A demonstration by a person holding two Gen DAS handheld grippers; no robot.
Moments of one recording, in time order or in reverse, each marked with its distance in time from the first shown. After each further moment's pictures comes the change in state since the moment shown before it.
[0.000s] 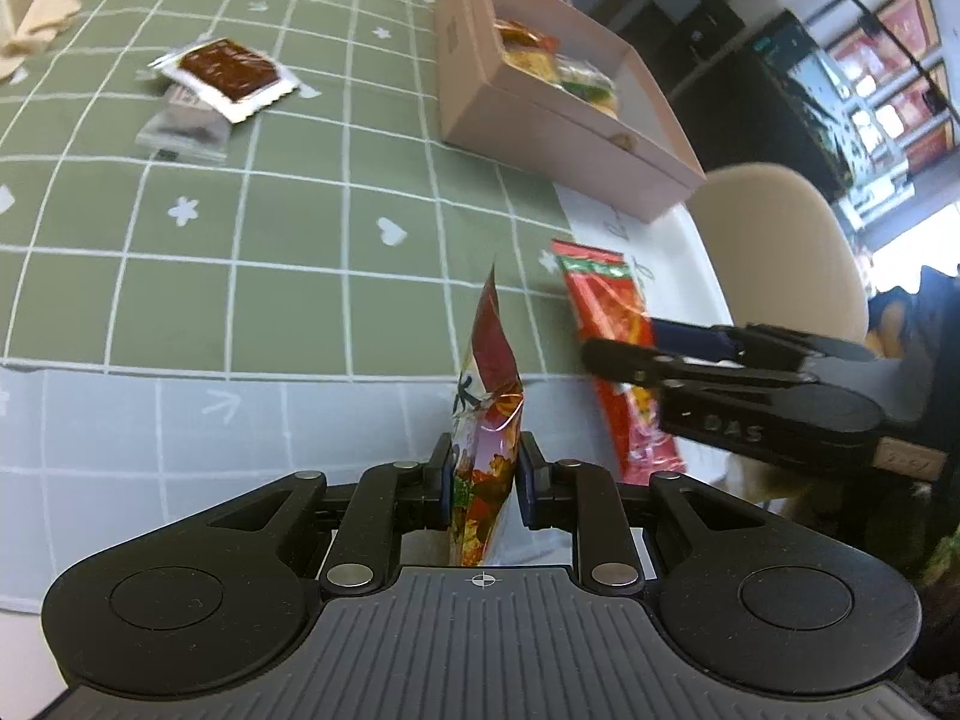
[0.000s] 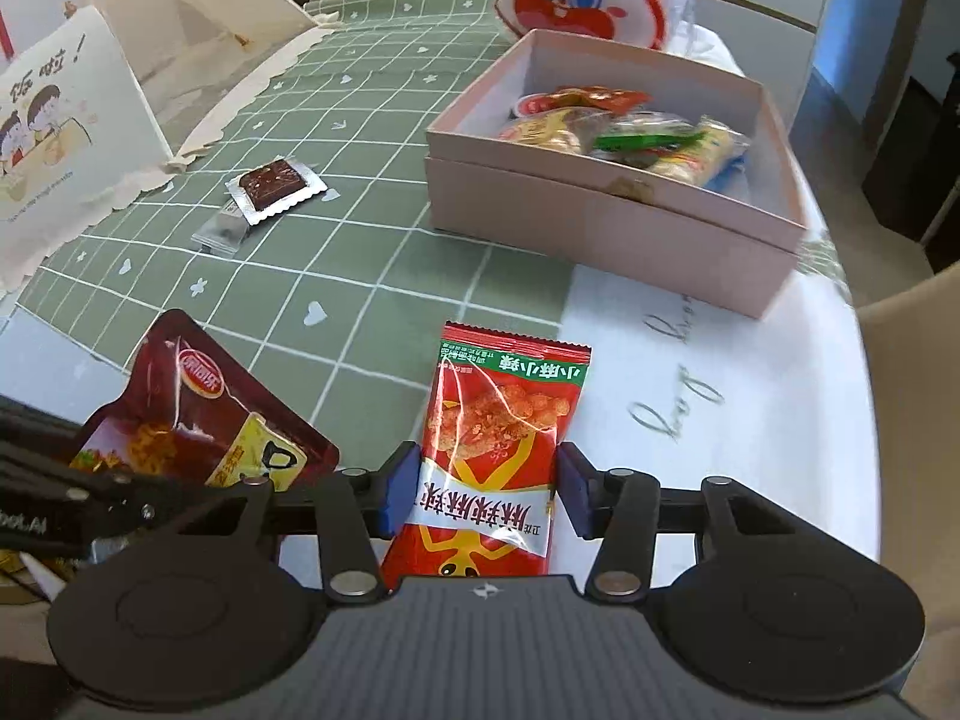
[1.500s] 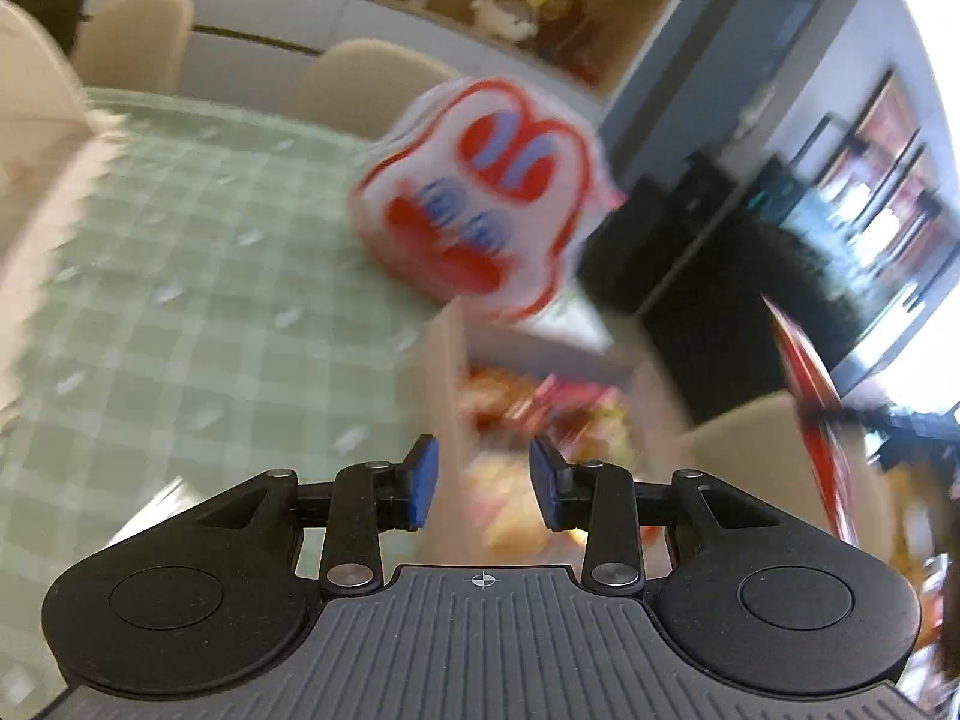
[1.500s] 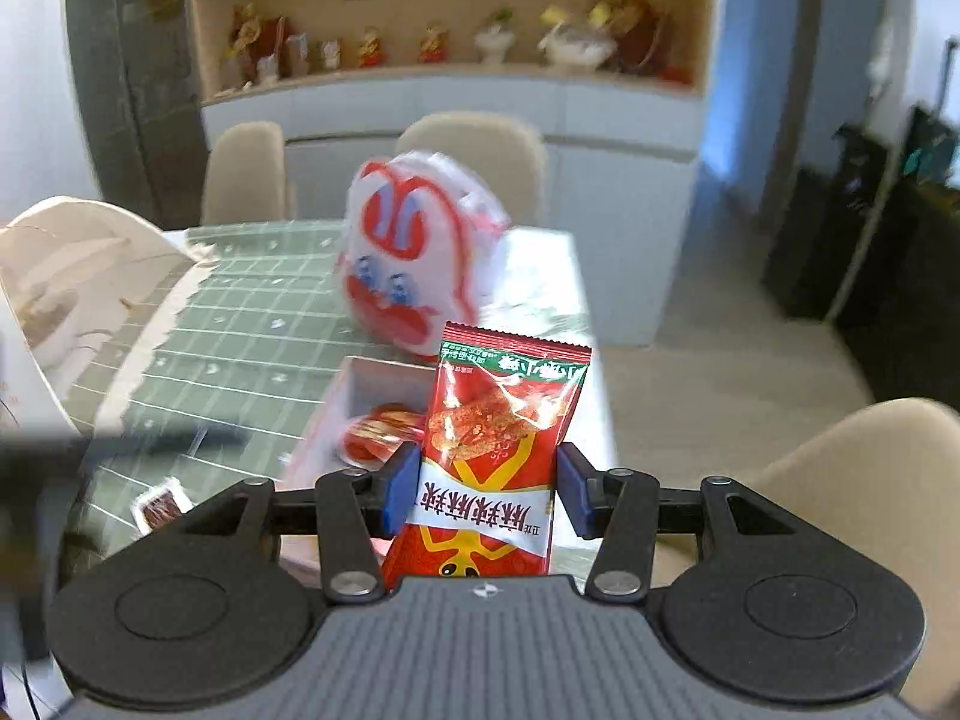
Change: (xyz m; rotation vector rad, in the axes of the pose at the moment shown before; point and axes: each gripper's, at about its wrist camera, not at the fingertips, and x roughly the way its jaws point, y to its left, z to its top) left arm -0.004 -0.018 0.168 0.049 -0.380 0.076; right arm -0.076 -0.089 0.167 0.113 -0.244 -0.124
